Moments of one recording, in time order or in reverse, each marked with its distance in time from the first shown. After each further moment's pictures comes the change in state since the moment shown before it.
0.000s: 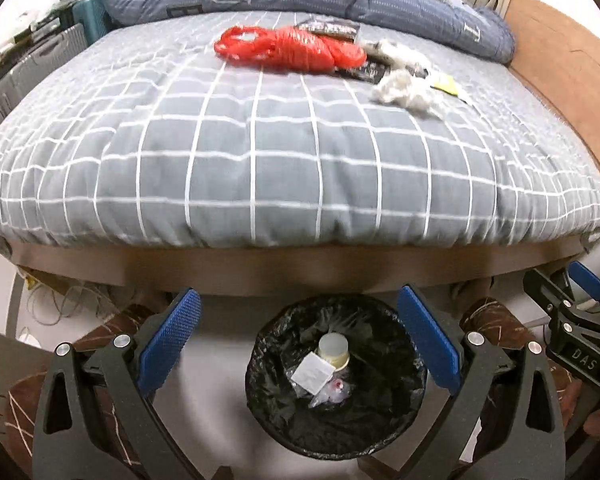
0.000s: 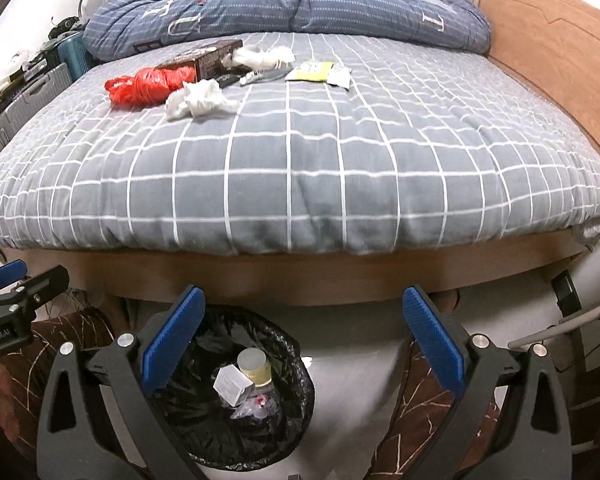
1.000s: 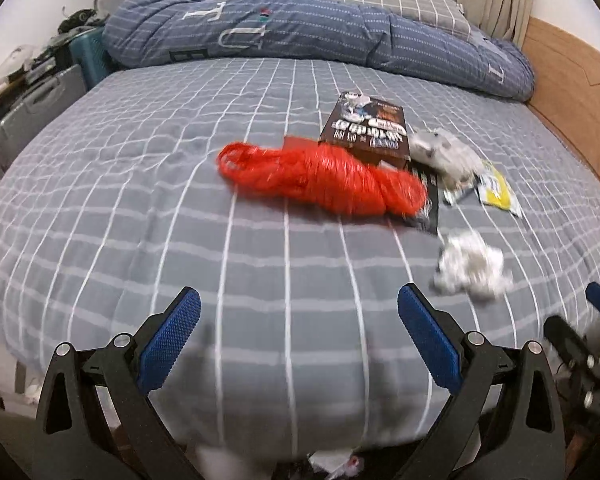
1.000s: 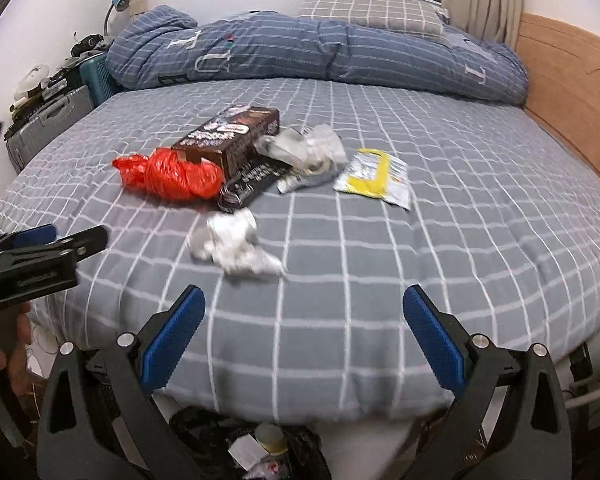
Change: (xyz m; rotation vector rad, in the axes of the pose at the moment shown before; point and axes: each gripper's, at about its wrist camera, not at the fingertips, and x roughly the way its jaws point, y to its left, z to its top) left arm 0.048 0.026 0.157 -0.001 -0.112 0.042; right arm 0.036 0.036 0.128 -0.071 -0.119 0.082
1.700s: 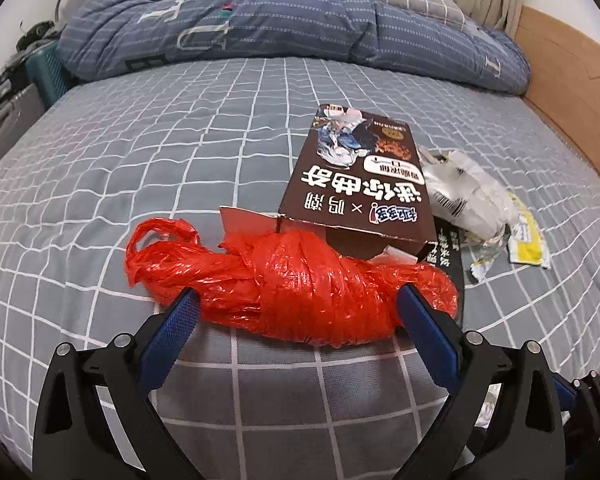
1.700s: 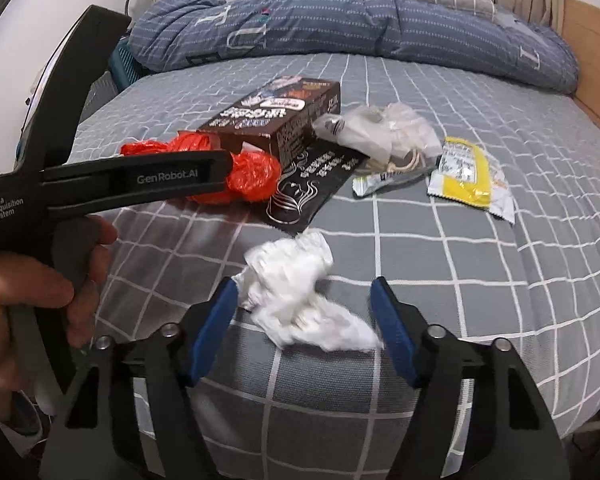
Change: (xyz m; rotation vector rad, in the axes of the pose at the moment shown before) left arm 0.090 -0.023 0.067 0.068 0.014 -0.045; right arm 0.077 0.039 0.019 -0.015 0.077 0.145
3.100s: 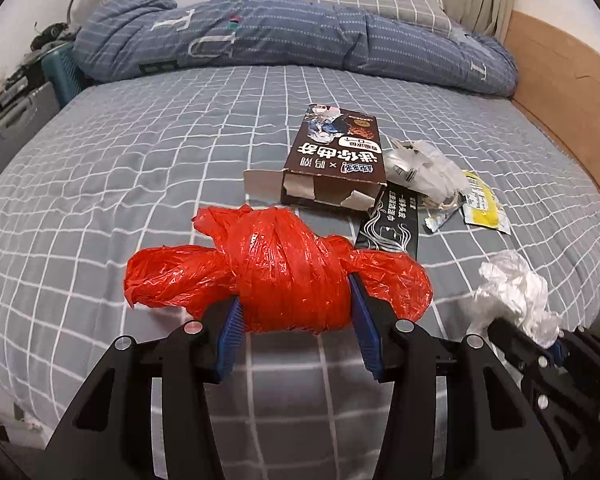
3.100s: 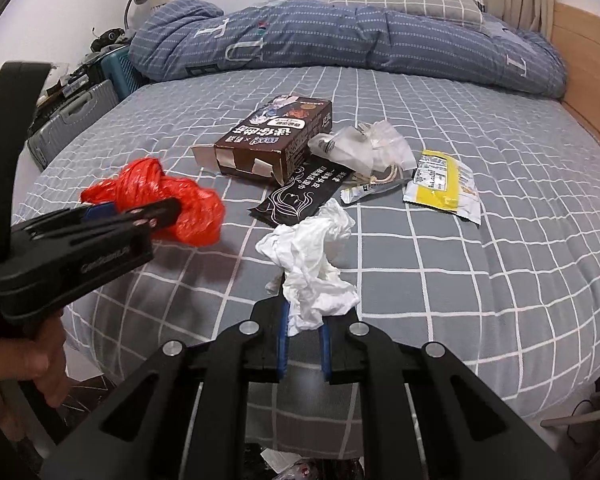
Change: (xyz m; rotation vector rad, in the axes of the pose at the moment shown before) left arm -0.081 -0.002 -0.044 -0.018 -0.015 -0.011; right arm -0.053 0.003 -0.001 0.008 -0.026 -0.025
